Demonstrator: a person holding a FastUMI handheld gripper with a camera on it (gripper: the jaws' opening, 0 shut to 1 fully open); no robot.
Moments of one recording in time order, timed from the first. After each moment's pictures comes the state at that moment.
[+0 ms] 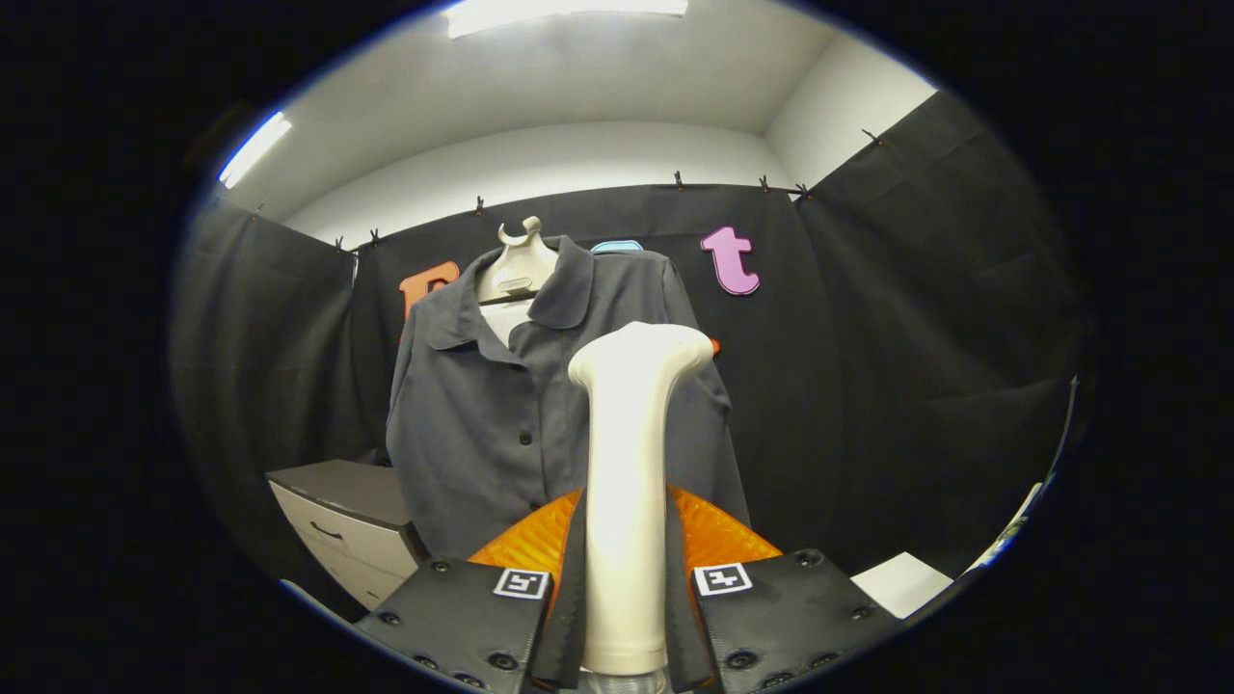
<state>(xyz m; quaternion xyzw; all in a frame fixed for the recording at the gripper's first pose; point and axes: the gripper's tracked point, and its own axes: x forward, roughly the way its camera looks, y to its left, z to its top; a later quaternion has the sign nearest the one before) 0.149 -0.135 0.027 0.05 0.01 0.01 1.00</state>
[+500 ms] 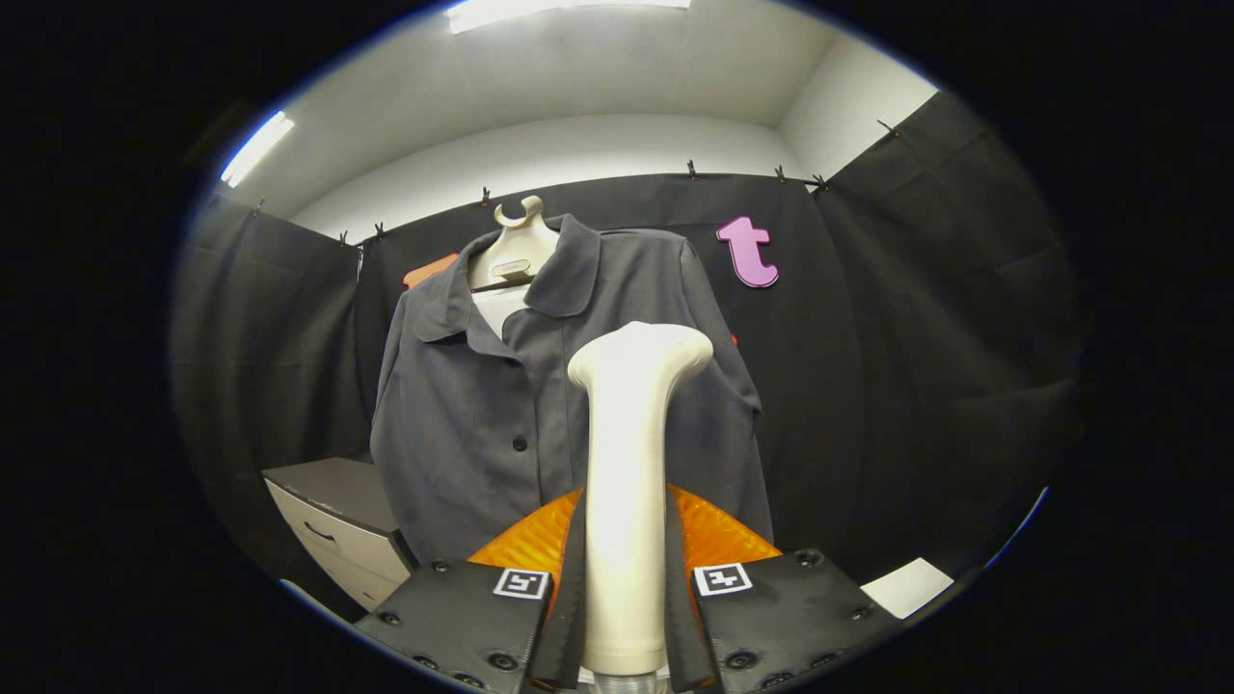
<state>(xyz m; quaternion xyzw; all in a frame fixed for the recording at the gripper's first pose) 0.199 -0.119 0.012 0.05 0.02 0.04 1.00</state>
